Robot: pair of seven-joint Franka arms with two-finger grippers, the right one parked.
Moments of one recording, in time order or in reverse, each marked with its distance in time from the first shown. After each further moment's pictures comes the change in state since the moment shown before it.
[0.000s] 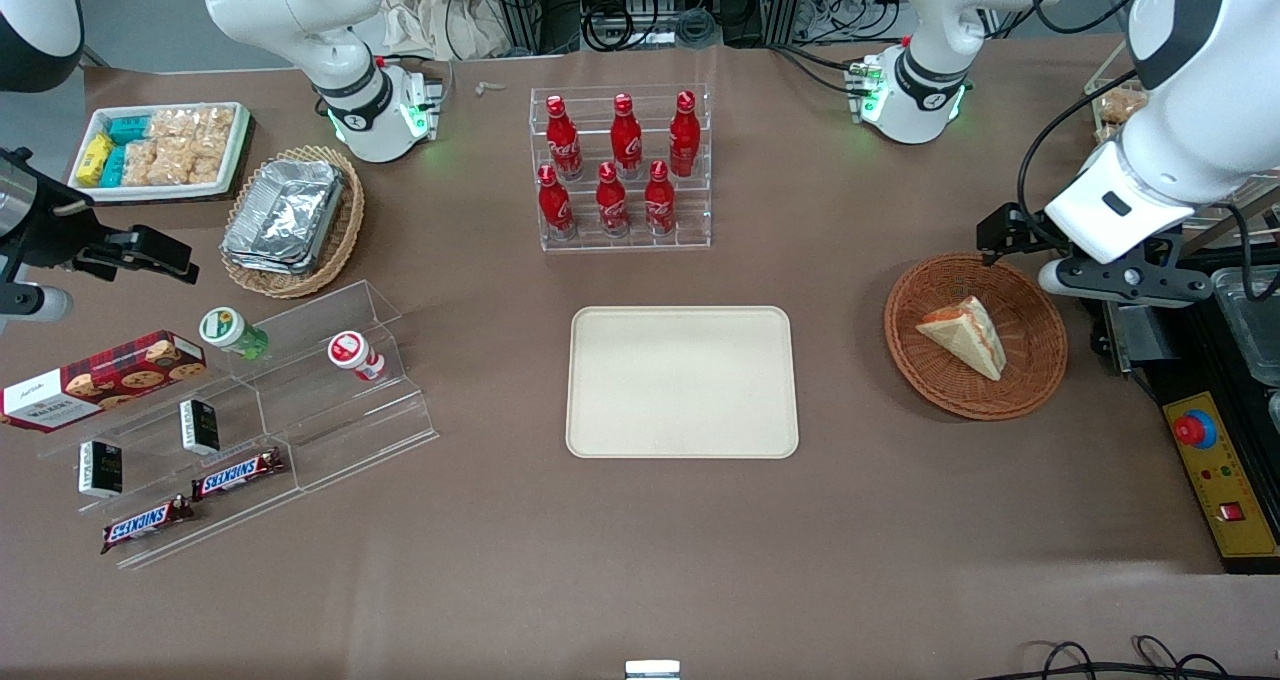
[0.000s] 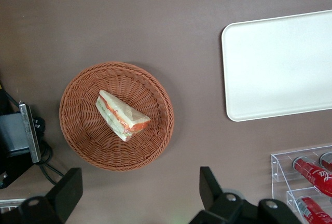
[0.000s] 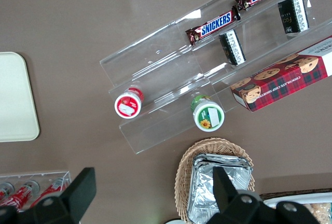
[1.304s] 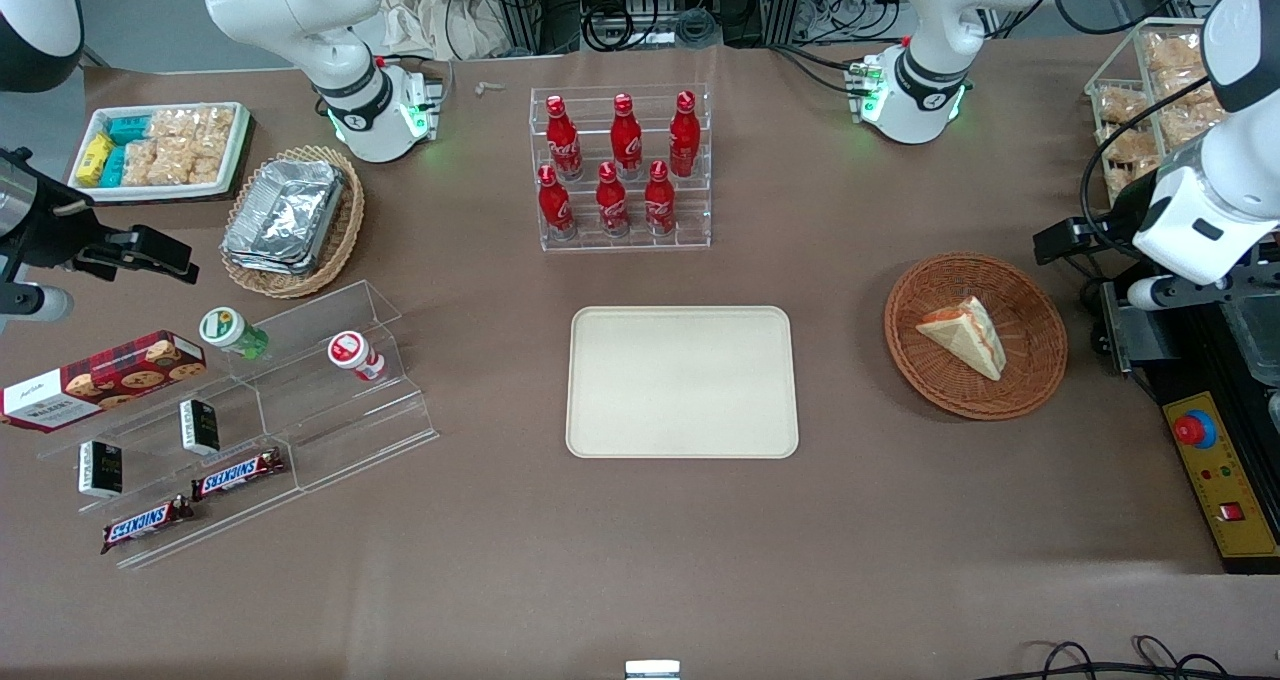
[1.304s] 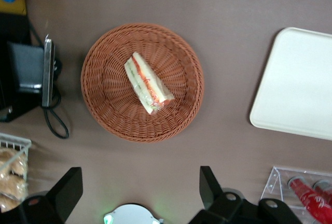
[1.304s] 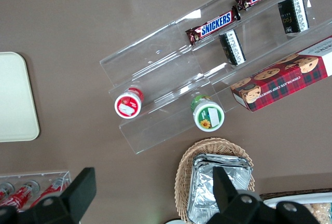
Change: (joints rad) arm 0.003 -0.020 0.134 -0.072 0.004 -0.052 -0.207
